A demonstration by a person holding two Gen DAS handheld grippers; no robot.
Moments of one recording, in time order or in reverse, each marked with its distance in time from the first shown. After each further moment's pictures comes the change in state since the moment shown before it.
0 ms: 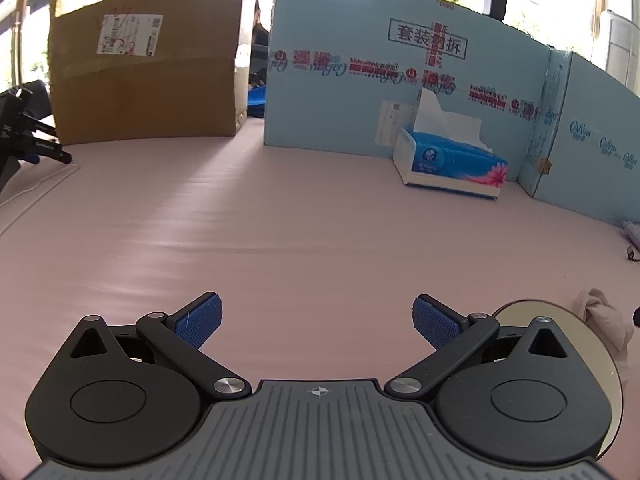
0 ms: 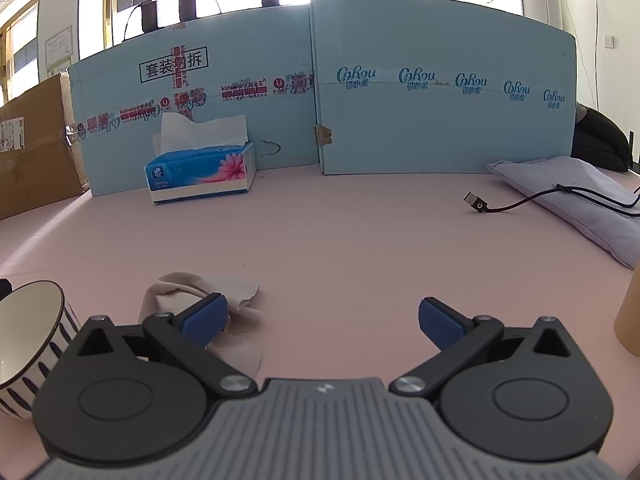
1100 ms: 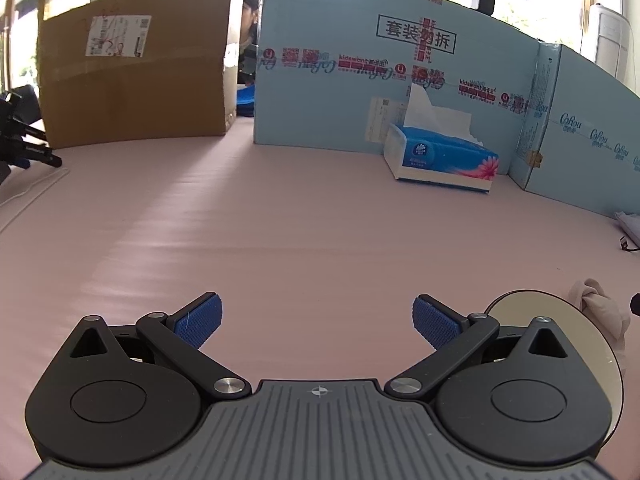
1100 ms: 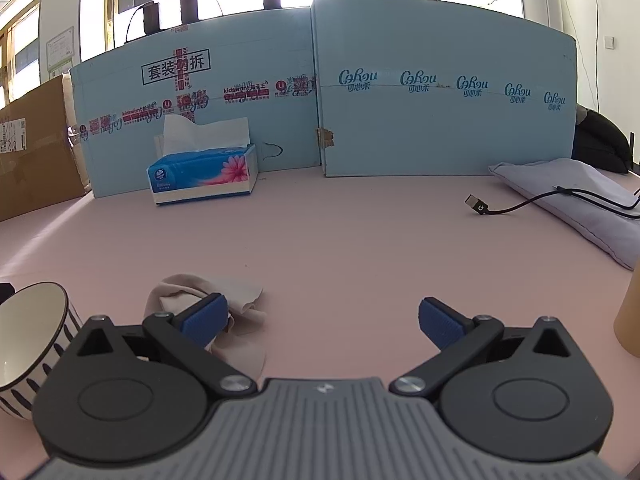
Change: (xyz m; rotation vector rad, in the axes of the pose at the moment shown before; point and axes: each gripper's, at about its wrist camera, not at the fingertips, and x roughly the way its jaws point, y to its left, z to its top) left arm 0.003 -0.002 -0.001 0.044 0.019 -0.023; right arm -0.003 0.002 0.003 -0.001 -0.005 0.004
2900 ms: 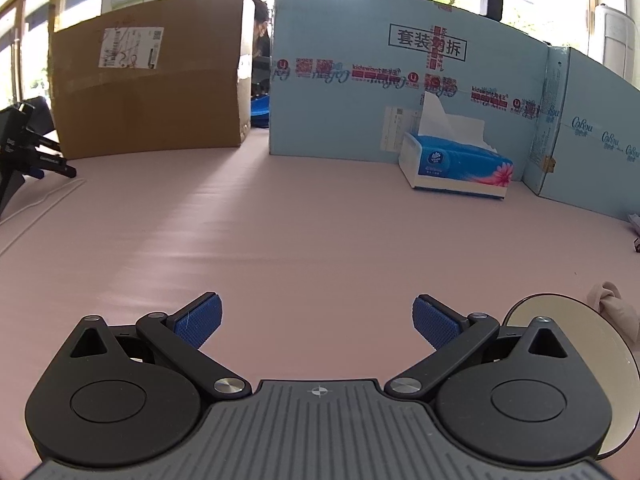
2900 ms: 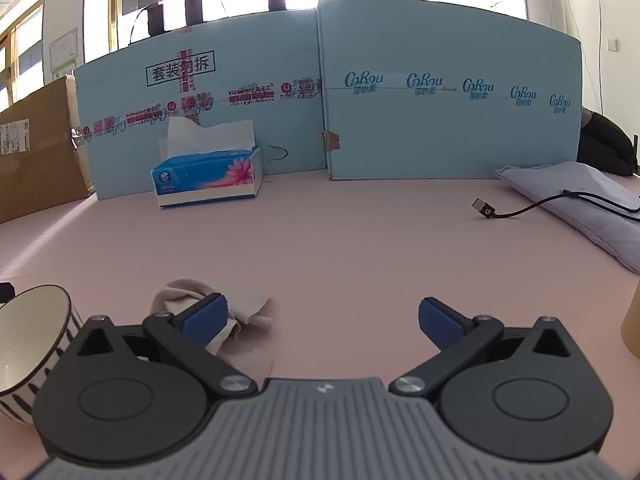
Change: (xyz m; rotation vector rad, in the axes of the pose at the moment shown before) left arm 0.000 0.004 -0.003 0.002 -0.039 0.042; right arm 0.002 0.003 0.000 -0.002 -0.012 0.011
